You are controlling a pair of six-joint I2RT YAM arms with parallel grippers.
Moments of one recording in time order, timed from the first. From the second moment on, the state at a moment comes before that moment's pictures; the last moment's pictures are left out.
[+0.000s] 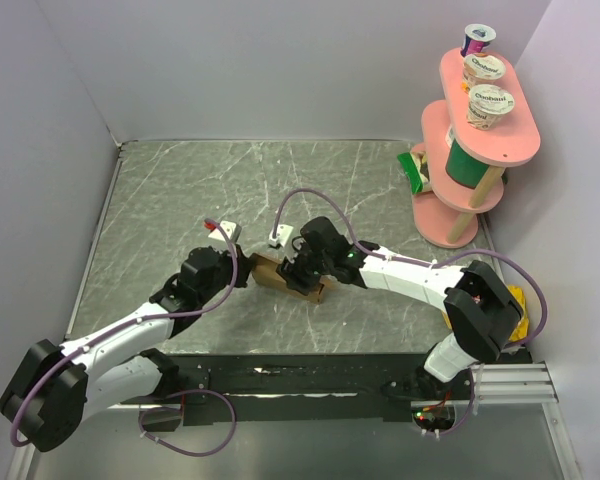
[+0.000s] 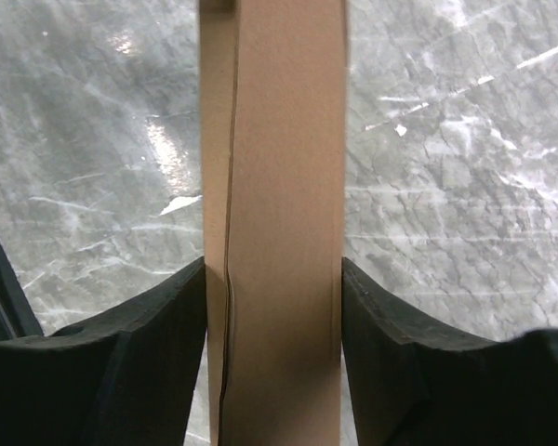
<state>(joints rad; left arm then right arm) -0.61 1.02 0.40 0.27 -0.05 -0.34 0.82 1.55 0.97 -0.21 -0.23 -0.25</state>
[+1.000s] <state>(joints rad) -0.61 1.07 0.46 0.20 -0.09 -0.33 0.80 1.08 0.86 -0.42 0.00 0.05</state>
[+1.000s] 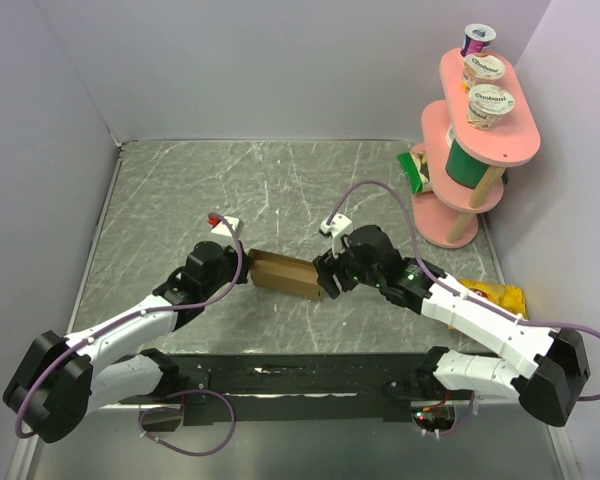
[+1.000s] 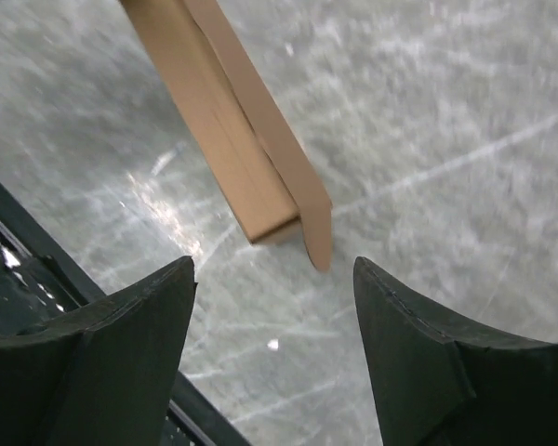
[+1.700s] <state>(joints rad) -0.63 1.09 0.48 0.18 -0.12 -0.33 0.80 1.25 0.84 -0.43 0.09 0.09</state>
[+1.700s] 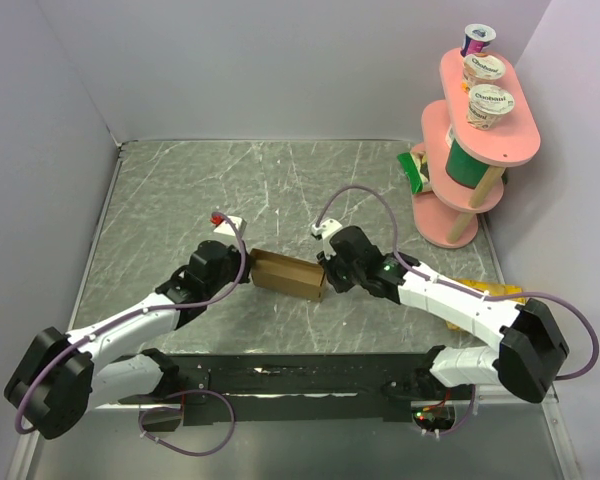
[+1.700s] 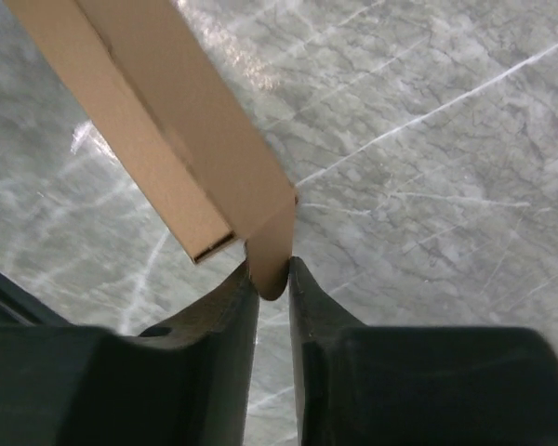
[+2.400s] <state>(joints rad) -0.78 1.18 0.54 0.18 -0.38 -0.33 0.75 1.36 0.97 -0.54 0.09 0.29</state>
